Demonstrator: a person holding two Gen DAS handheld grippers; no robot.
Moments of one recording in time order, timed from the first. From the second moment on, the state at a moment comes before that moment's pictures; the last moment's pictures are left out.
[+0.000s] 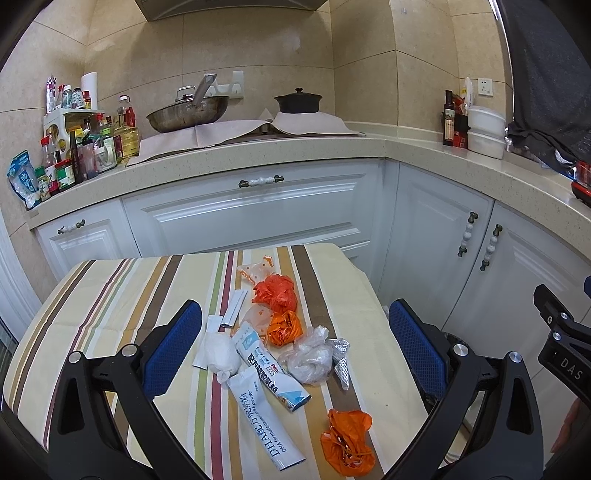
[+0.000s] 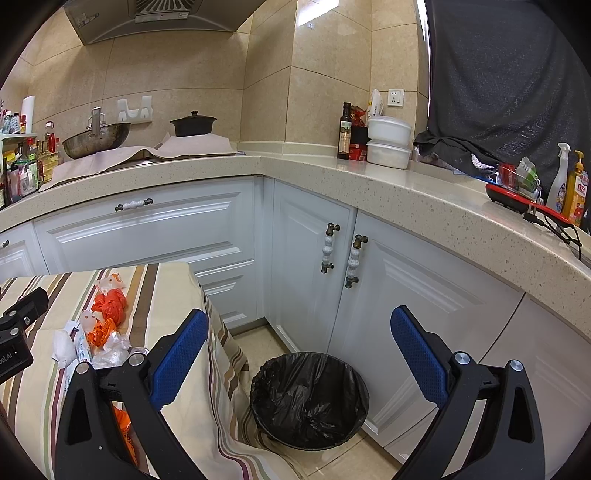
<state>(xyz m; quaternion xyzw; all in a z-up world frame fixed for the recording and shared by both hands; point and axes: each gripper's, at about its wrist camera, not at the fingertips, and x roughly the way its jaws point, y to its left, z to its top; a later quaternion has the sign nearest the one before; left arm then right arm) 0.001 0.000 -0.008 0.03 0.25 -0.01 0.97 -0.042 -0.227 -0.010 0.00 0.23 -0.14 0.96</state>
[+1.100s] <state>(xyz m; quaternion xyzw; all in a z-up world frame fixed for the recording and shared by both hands) 0.002 -0.002 -0.011 0.03 0.26 -0.01 0.97 -0.043 -0.229 -0.013 0.00 0.23 -0.14 0.96</state>
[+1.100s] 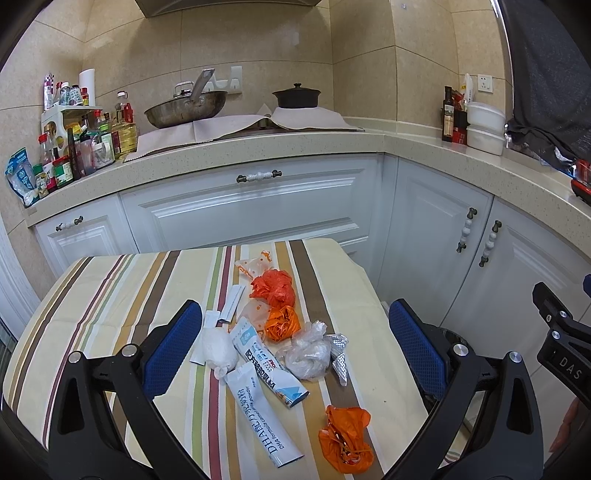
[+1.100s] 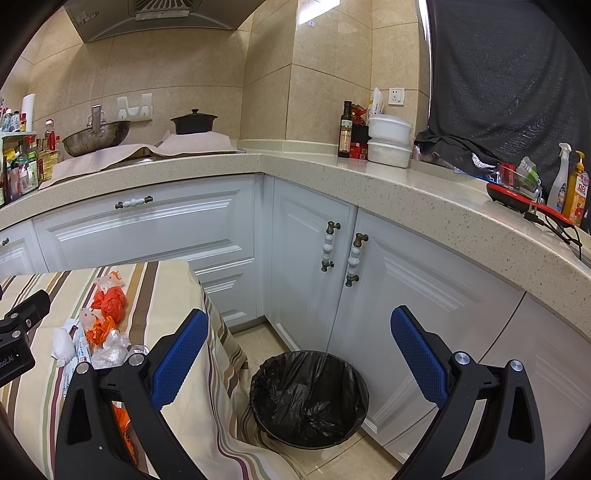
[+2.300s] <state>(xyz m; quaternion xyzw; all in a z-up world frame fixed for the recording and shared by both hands) 0.000 -0.003 -0.026 0.03 0.26 -0.01 0.96 -0.042 -0.226 -0.020 0.00 0.23 -0.14 0.96</state>
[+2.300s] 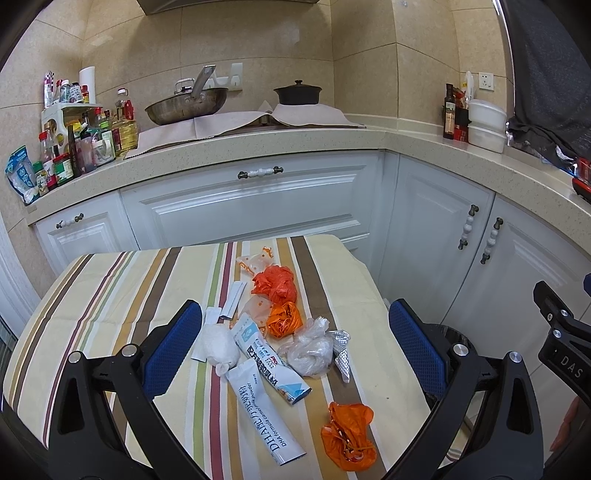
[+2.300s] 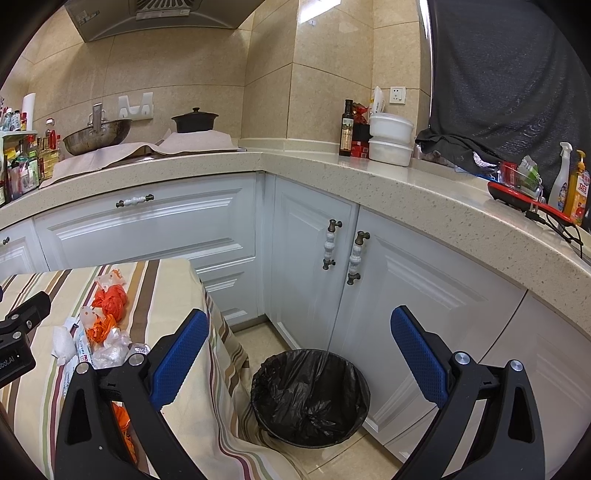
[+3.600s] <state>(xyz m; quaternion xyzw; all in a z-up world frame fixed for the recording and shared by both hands) -0.031 0.117 -0.096 -0.01 0.37 0.09 0.93 -0.034 -0.099 -0.131 -0.01 0.35 0.10 0.93</state>
